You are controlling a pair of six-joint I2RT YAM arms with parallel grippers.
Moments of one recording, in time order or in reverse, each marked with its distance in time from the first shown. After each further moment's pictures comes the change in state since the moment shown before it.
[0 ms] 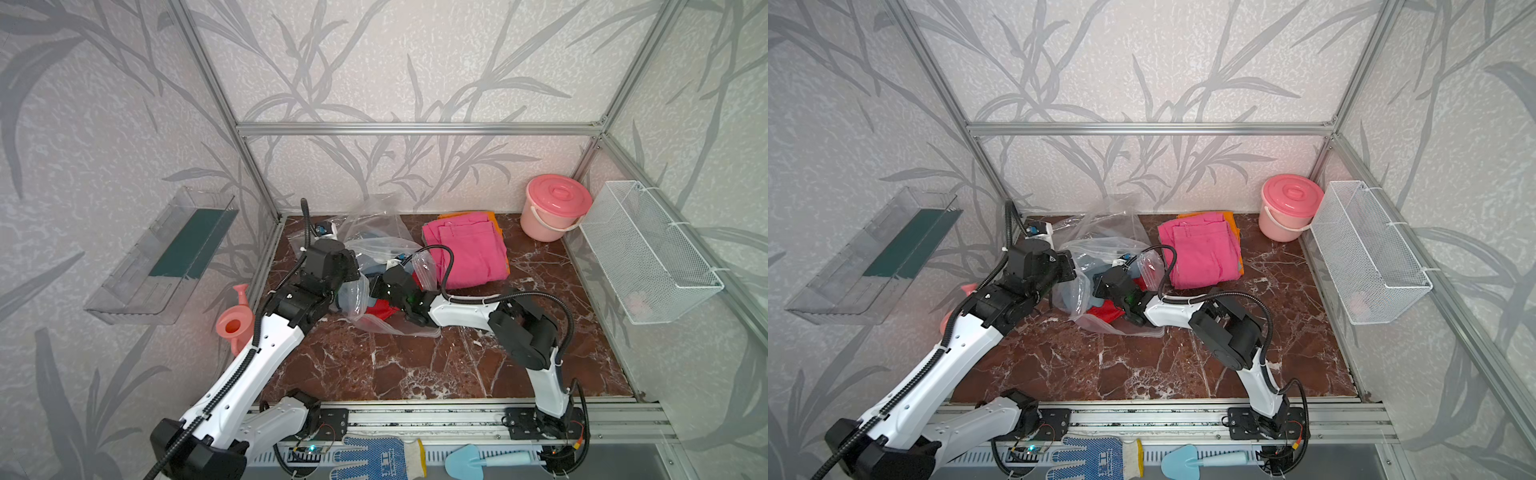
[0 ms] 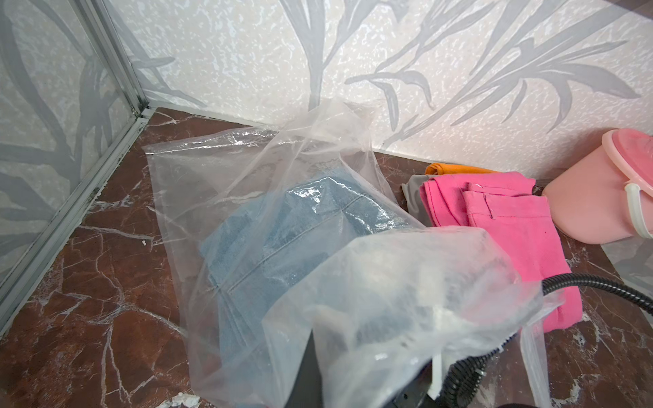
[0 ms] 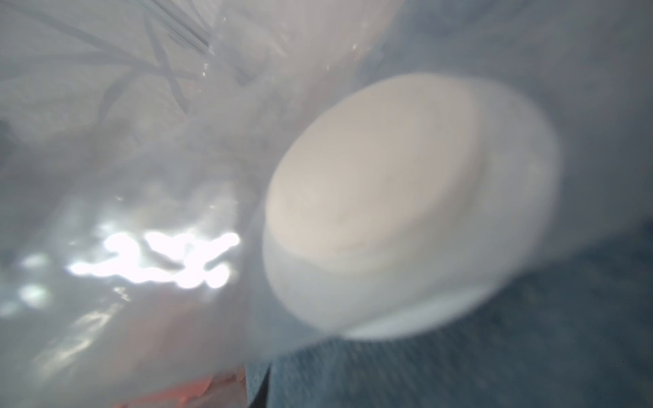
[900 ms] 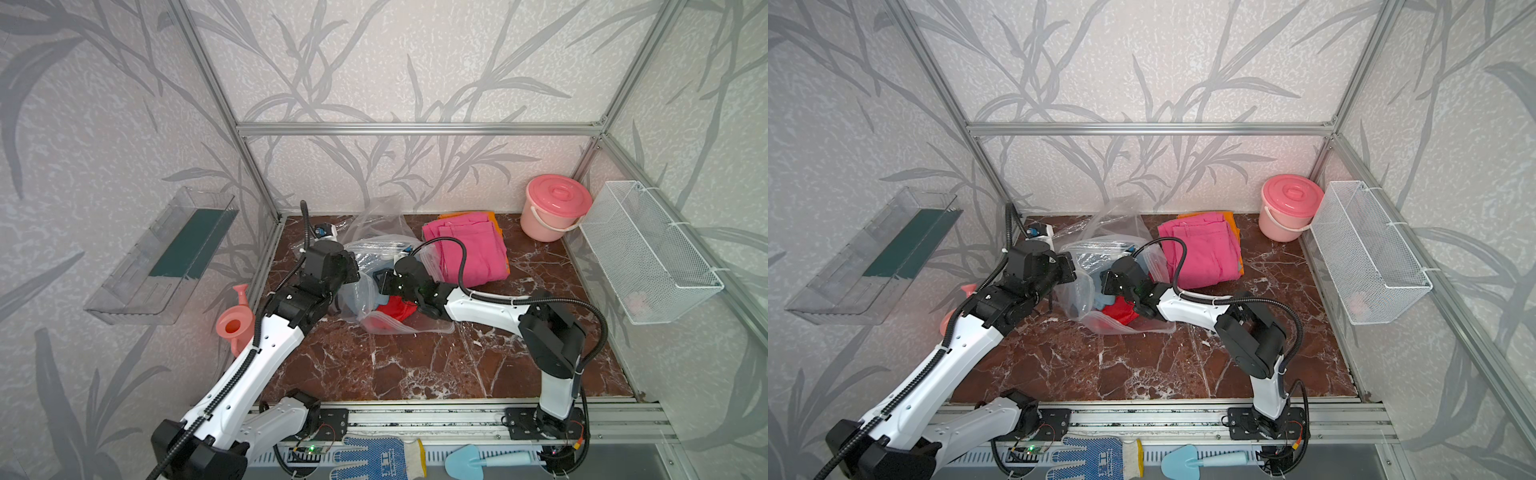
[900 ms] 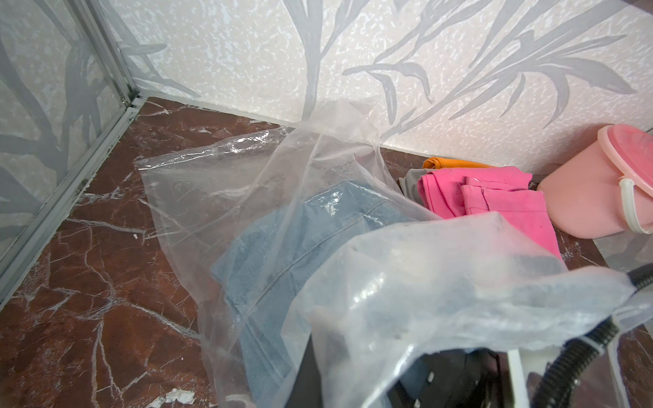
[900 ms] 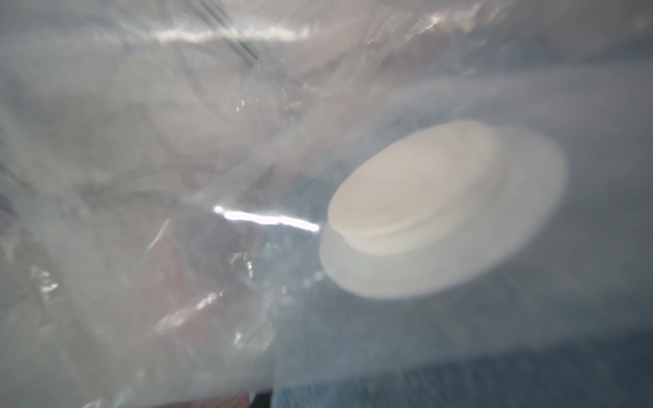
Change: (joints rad) left arm 0.015 -0.005 -0.024 0.008 0.042 -0.008; right arm -0.051 -0.142 -0.010 -0.189 -0.097 -0.121
